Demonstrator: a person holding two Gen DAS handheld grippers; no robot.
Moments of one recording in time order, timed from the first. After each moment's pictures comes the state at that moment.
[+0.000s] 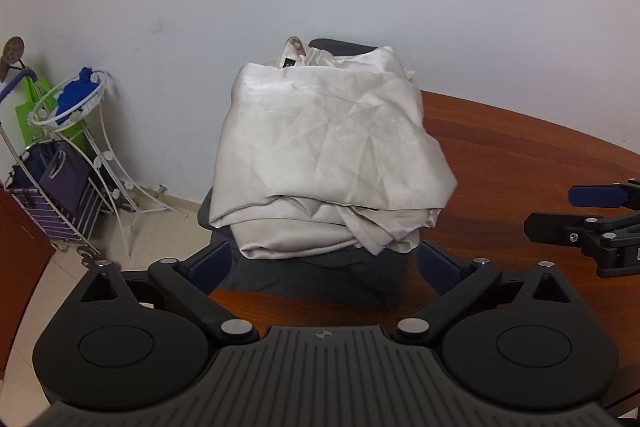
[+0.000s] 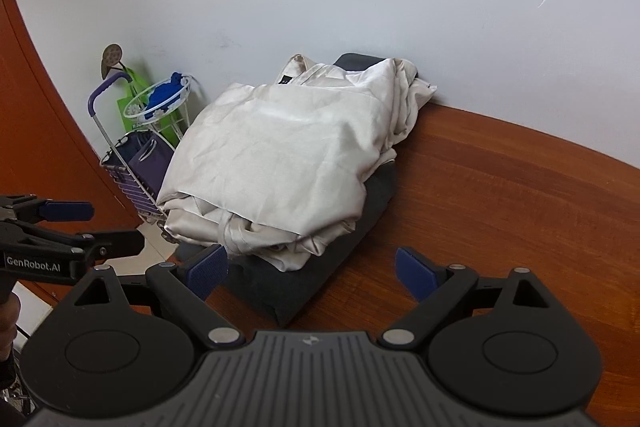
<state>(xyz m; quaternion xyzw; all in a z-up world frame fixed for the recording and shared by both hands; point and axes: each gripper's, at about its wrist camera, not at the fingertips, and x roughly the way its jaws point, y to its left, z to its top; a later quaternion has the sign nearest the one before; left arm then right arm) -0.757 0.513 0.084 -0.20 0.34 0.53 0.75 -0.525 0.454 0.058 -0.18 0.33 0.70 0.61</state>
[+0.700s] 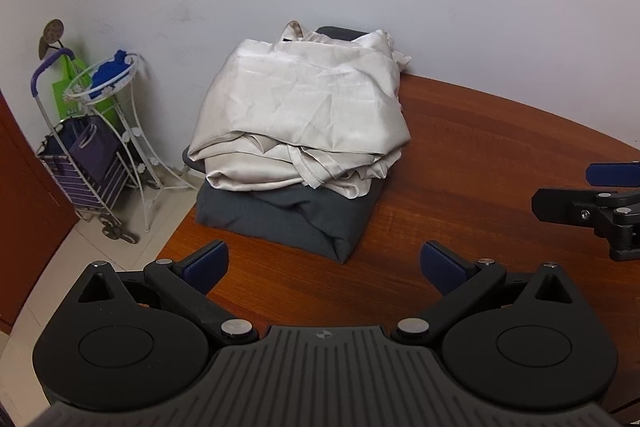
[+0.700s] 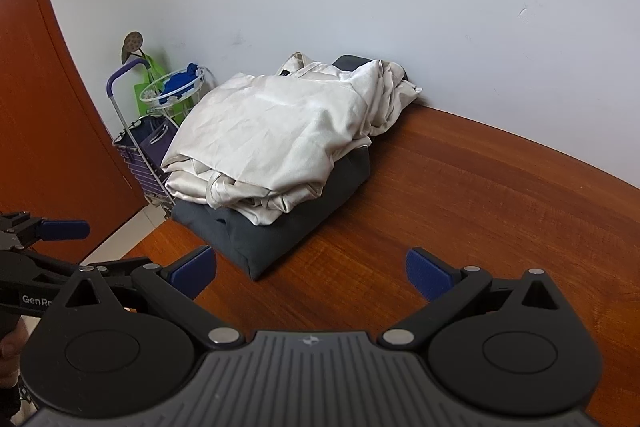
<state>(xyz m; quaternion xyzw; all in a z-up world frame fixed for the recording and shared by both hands) -0.705 0.423 0.067 -0.20 0.33 0.58 0.72 -0.478 0.385 0.061 -0.19 0.30 0.72 0.59</state>
